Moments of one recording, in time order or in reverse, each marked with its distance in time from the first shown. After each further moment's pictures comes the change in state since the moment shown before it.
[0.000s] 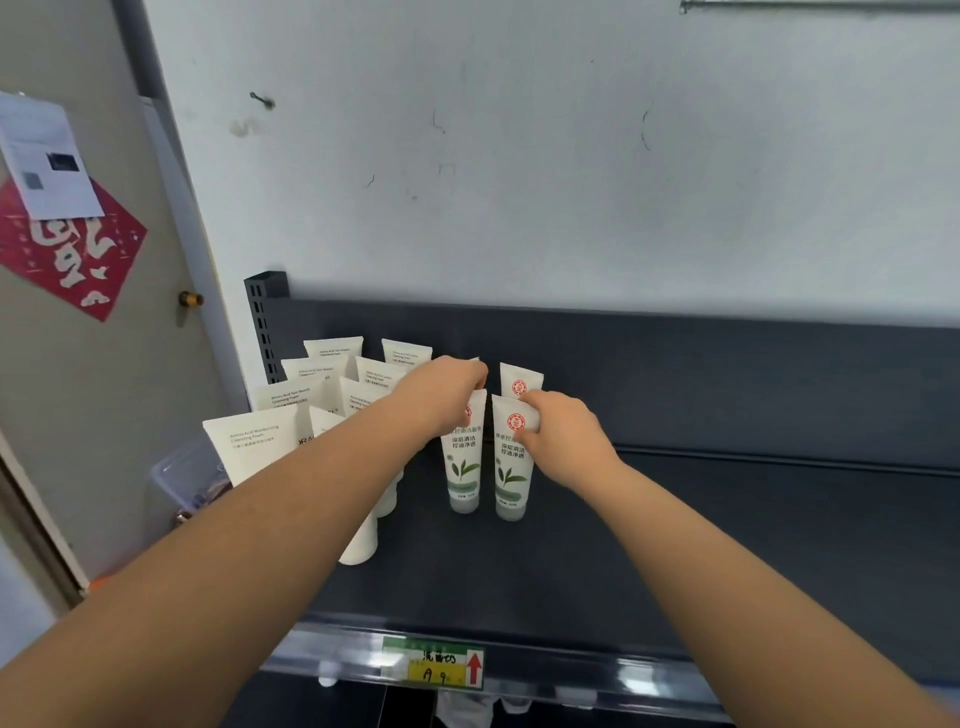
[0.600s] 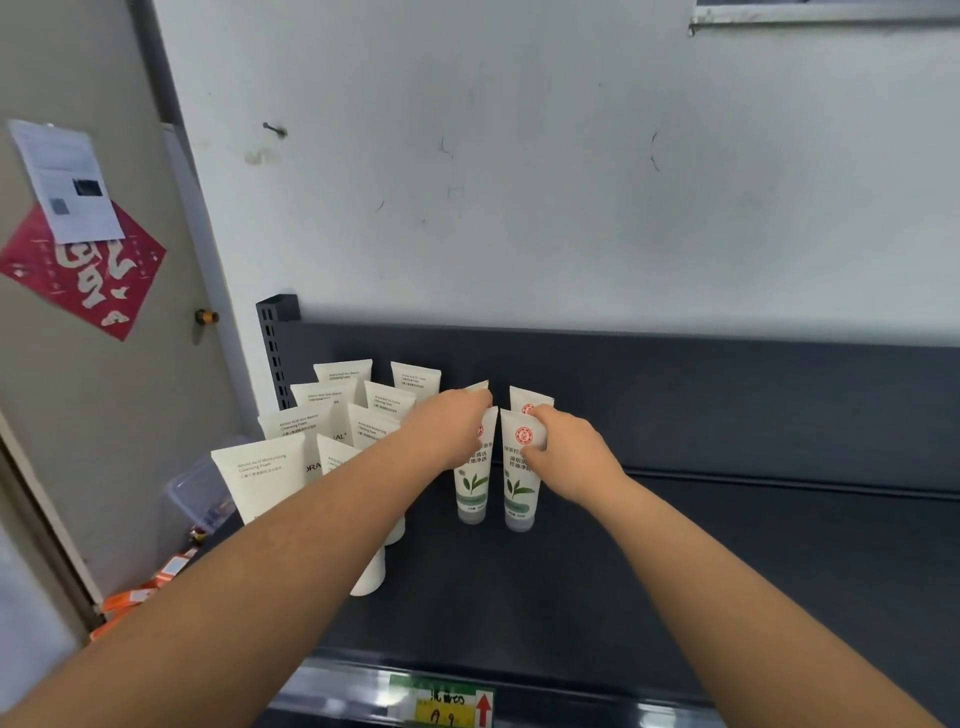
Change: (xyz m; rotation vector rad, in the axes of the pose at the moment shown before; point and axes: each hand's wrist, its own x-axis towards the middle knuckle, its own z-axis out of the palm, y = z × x) left_hand 0.013 -0.003 0.019 -0.011 -0.014 -0.070; right_hand 0.019 0.002 0.003 0.034 -0.051 0.067
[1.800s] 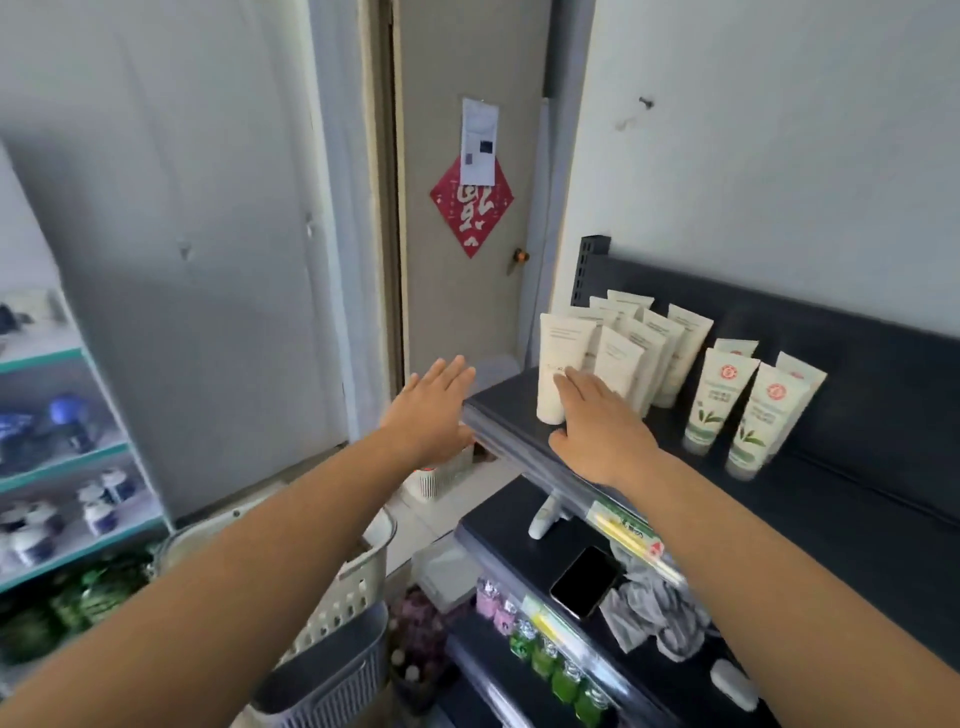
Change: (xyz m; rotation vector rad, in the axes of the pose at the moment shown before) left_hand -0.329 -0.071 0.002 0.048 0.074 -0.637; right_hand -0.136 -0.136 0.052 -0.275 -0.261 -0.773
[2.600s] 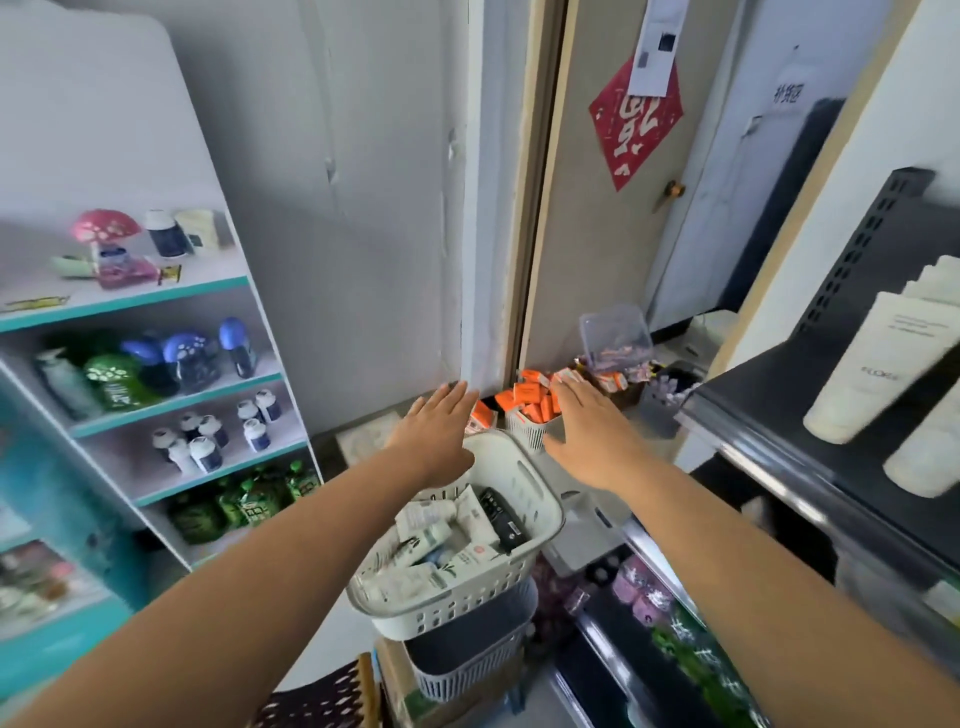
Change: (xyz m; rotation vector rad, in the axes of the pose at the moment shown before) left_hand -0.061 -0.271 0.068 -0.002 -0.216 -0.246; right_hand 0.150 -0.231 0.135 0.161 -0.116 -0.241
